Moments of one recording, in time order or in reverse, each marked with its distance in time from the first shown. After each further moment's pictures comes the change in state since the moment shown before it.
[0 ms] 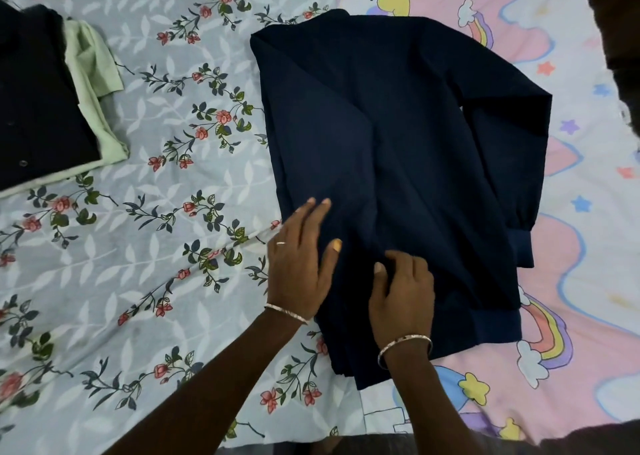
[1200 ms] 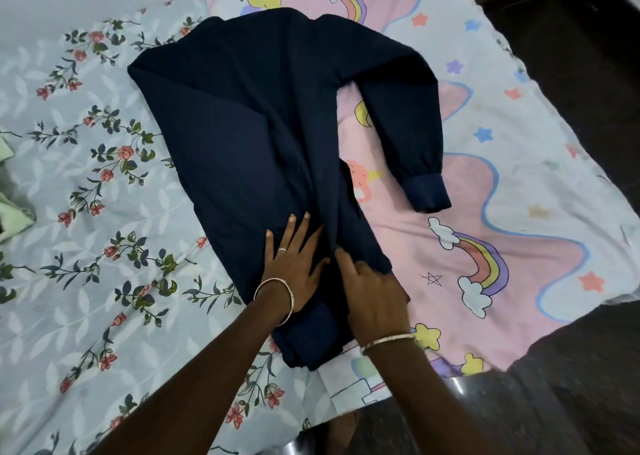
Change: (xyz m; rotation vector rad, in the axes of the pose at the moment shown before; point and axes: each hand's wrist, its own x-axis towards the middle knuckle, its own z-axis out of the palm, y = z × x) left_hand -0.006 0.023 0.087 0.308 -0.653 0.206; right_hand -0.013 0.057 -0.044 -0.394 -0.220 -0.228
